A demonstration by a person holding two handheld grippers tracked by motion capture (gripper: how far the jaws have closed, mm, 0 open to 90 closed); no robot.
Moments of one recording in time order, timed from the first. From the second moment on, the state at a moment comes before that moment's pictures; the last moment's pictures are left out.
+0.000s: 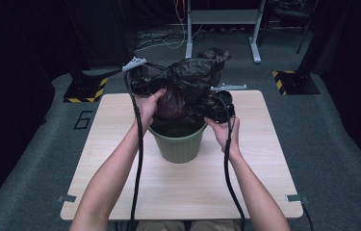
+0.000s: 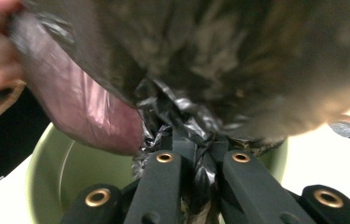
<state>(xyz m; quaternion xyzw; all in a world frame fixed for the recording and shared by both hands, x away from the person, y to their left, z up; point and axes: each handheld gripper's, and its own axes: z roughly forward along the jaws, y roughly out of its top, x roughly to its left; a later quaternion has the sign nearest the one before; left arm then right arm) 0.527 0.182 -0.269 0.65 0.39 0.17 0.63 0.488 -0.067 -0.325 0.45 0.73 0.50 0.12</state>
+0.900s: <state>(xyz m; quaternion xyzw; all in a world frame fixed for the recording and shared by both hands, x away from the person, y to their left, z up) 0.520 0.233 -0.219 0.60 0.40 0.24 0.65 0.438 -0.119 -0.321 0.41 0.73 0.52 0.15</state>
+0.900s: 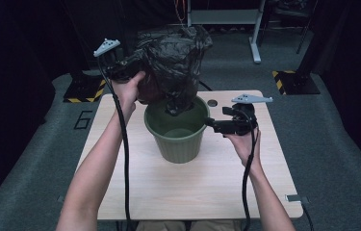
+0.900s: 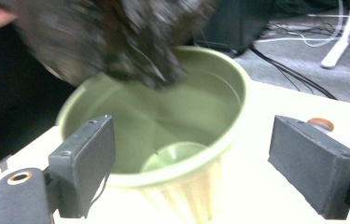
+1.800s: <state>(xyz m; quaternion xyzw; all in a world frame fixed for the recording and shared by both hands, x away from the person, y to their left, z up) 0.510 0.370 -0.250 0.51 0.52 0.35 0.59 0.418 -0.199 -0.452 0.53 0.72 0.43 0.15</state>
